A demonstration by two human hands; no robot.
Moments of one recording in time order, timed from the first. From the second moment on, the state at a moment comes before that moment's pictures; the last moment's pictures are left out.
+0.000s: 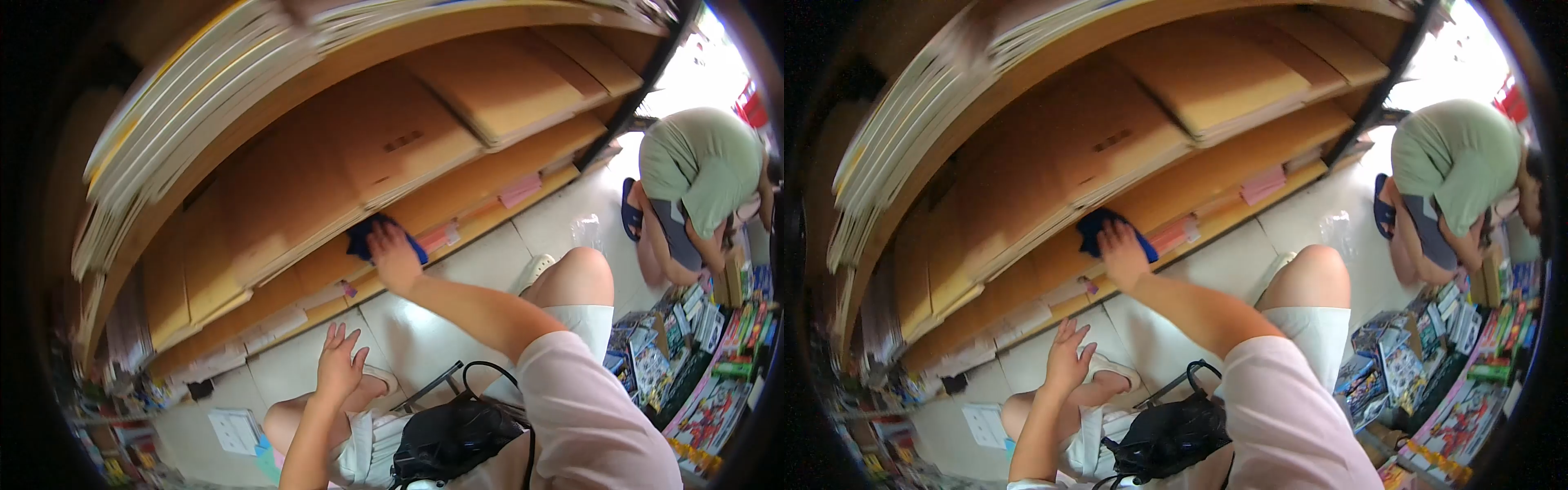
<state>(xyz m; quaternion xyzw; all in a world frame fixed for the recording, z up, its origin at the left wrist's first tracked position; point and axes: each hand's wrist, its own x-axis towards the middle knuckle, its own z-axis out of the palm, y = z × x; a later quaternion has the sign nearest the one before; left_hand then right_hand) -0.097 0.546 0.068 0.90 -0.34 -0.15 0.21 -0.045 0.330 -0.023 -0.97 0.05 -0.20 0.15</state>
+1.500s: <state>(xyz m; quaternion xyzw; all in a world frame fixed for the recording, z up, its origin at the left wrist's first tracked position) -0.080 0.617 0.029 0.91 -0.22 -0.22 0.27 -0.186 0.333 0.007 -0.20 0.21 0.23 0.93</state>
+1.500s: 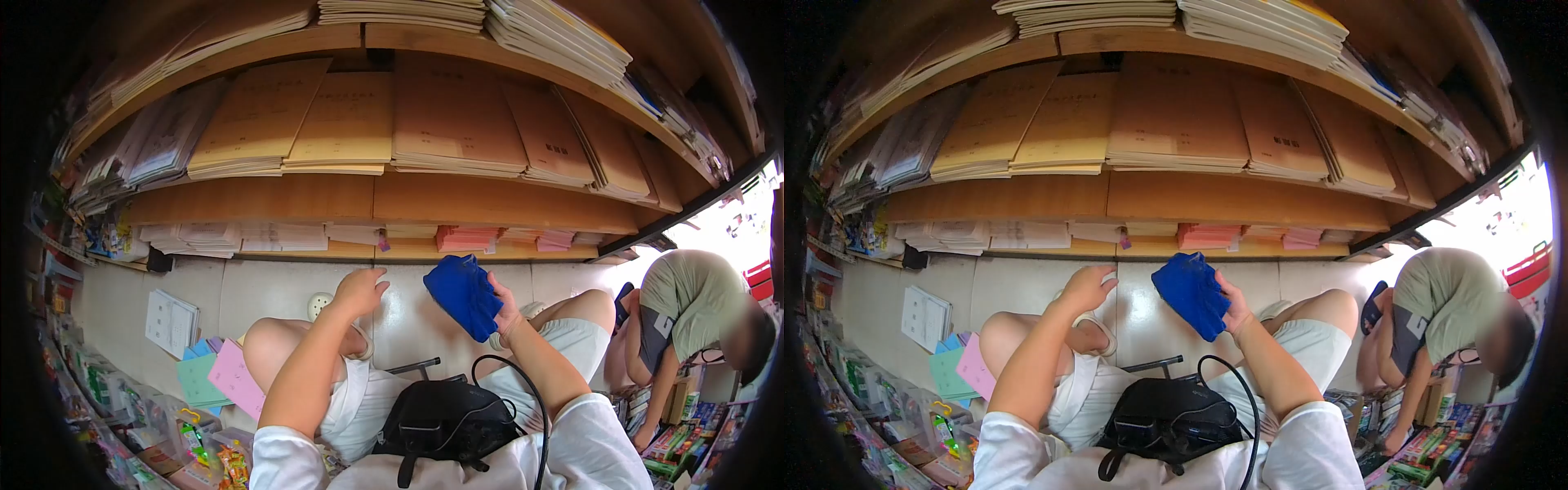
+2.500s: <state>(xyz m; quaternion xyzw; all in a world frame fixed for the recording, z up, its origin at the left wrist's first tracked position) -0.074 0.567 0.023 0.77 -0.26 -0.25 0.52 -0.175 0.377 0.018 -0.47 0.21 0.20 0.84</state>
